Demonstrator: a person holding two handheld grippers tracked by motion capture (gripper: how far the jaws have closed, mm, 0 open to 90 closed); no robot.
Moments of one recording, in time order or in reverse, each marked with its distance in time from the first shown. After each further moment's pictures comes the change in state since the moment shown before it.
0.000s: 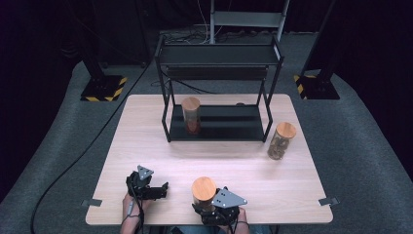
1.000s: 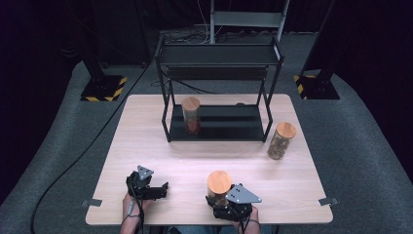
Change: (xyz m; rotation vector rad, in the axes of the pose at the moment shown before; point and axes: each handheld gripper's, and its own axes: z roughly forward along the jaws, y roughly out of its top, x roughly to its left) left arm 0.000 0.000 0.000 0.000 -0.001 -0.002; right arm -0.023 -0.001 -0.026 -0.003 -0.139 0.056
